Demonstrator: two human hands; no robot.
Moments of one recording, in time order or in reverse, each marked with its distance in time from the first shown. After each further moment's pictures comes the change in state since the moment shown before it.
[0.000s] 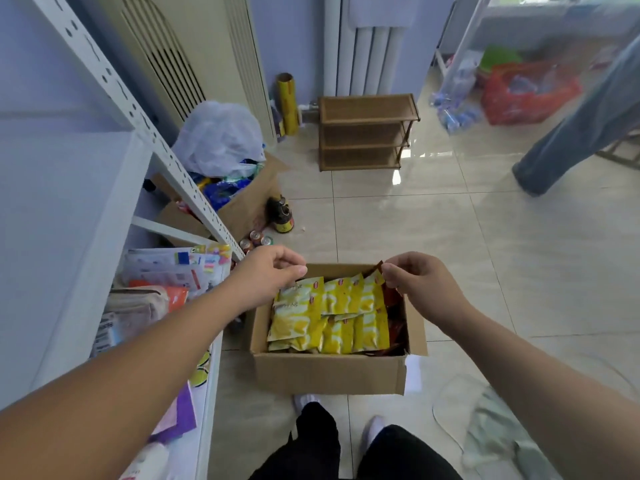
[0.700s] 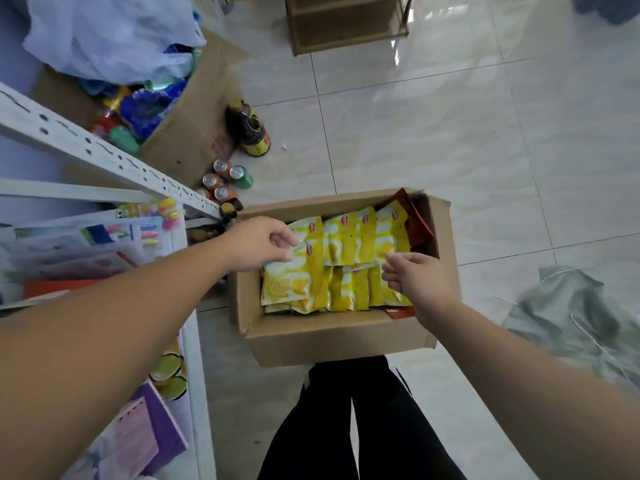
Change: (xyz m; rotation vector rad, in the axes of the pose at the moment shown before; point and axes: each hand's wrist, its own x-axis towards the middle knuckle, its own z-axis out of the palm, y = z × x) left_hand 0.217 -0.172 0.051 0.302 -0.472 -0.110; right_hand 0.125 0.185 0.131 0.398 0.138 0.618
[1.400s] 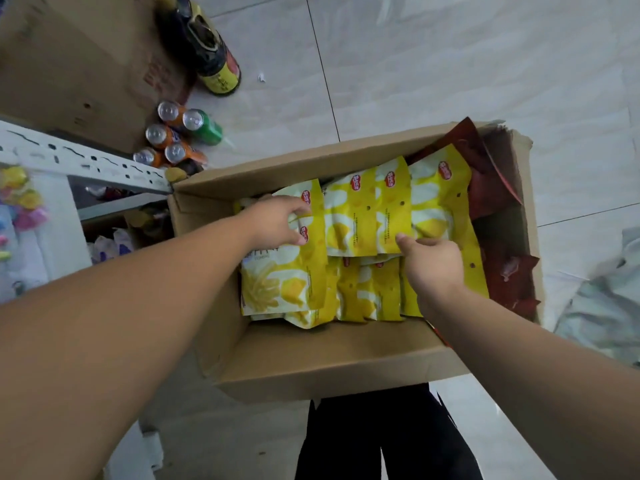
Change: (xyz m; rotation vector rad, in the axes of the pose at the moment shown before) left_hand 0.239 -0.131 0.091 0.332 -0.112 -0.027; right_hand 0.186 0.107 0.066 -0.107 0.289 0.147
